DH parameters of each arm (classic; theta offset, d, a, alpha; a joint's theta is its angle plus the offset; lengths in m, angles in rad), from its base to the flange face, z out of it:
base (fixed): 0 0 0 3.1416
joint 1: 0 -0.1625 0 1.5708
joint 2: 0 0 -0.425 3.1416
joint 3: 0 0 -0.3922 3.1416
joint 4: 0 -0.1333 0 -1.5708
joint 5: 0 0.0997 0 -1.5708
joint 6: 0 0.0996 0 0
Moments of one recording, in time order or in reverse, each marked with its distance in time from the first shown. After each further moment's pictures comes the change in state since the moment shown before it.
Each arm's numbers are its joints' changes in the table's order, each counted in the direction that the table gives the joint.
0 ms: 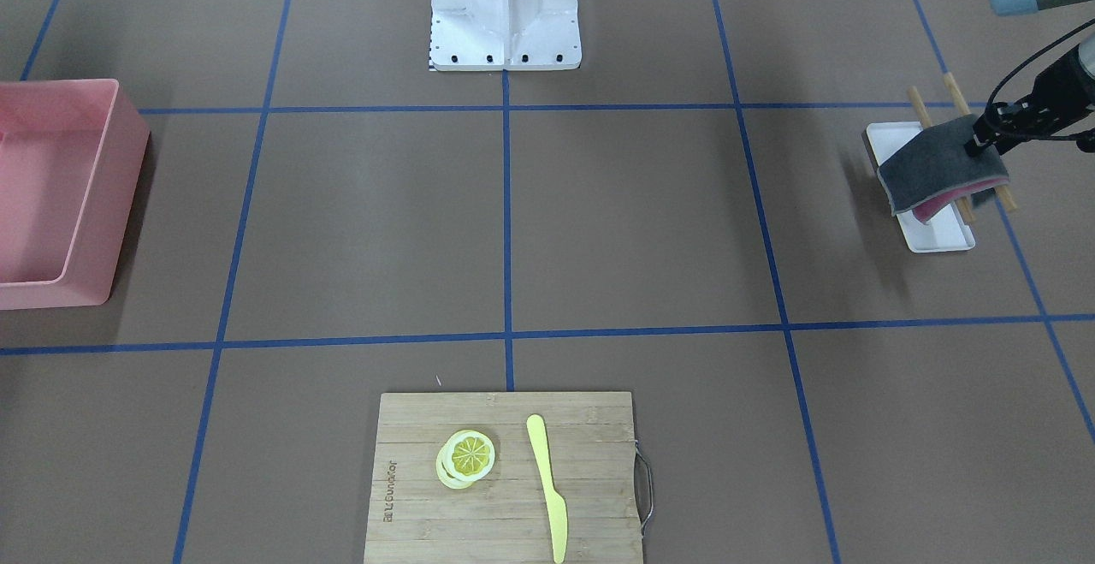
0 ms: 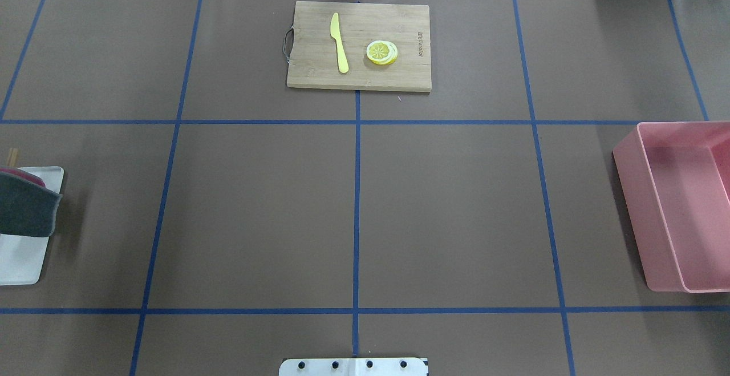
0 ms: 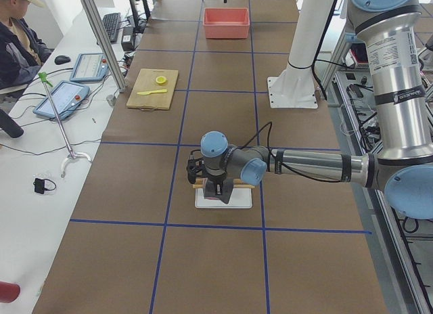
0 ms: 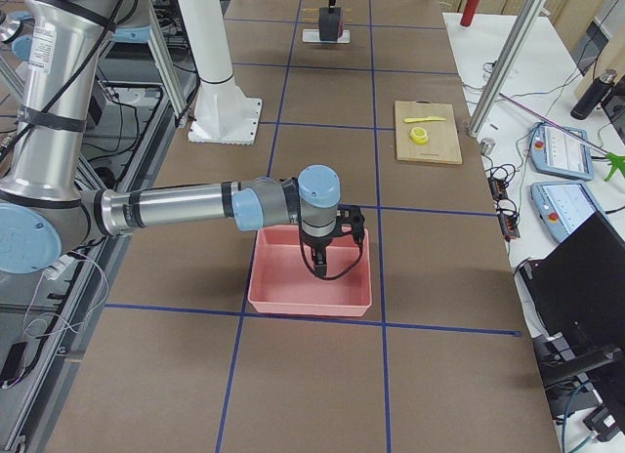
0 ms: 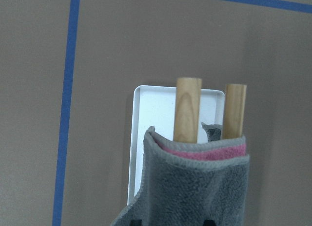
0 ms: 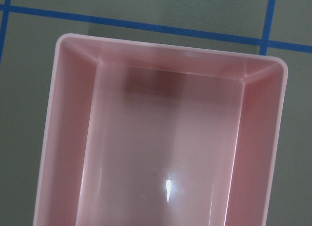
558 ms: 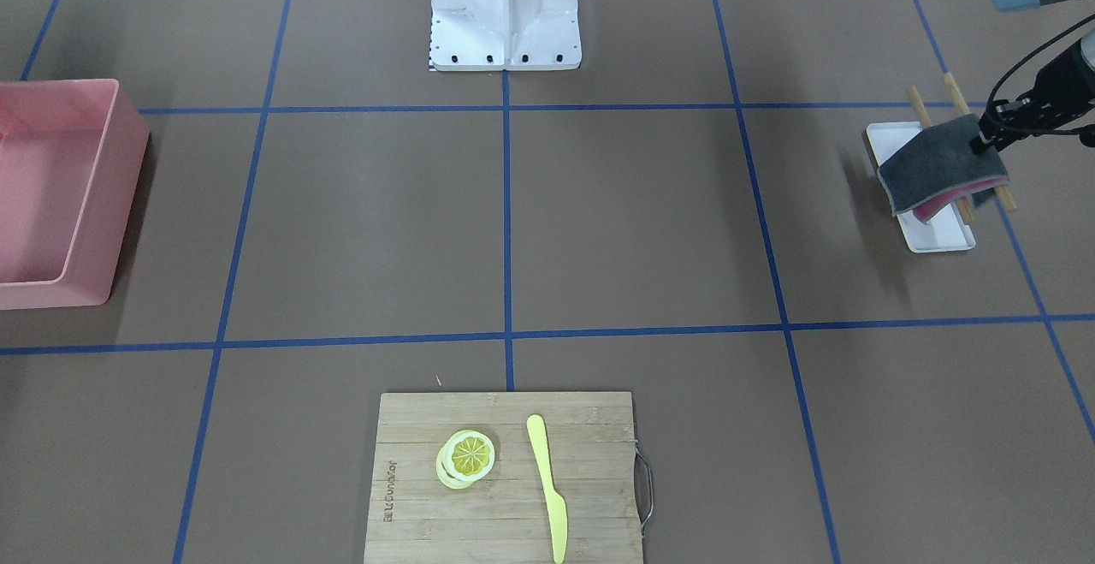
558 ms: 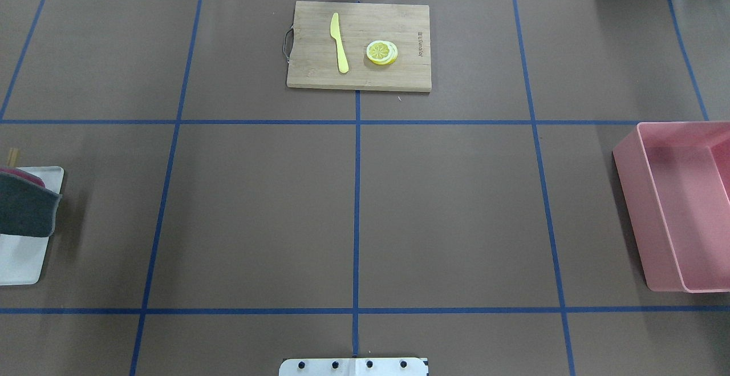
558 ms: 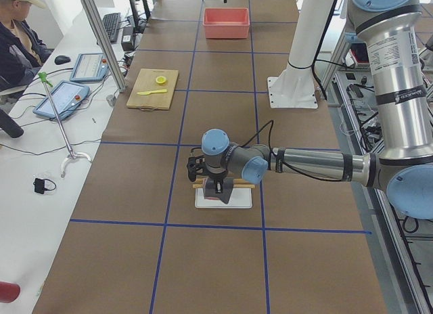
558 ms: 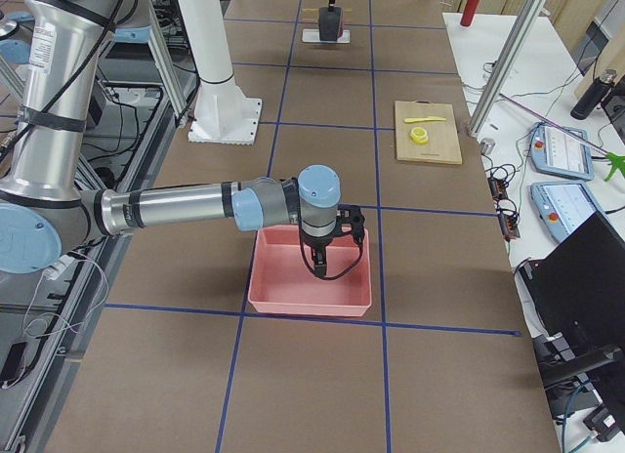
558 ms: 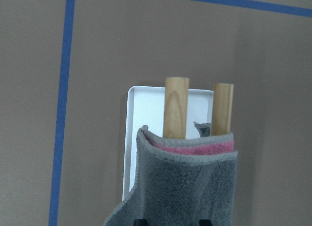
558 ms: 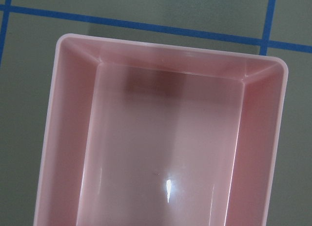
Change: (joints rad) left arm 0.007 -0.009 -0.018 0.000 -0.003 -0.002; right arm 0.000 0.000 0.000 0.000 0.002 0.000
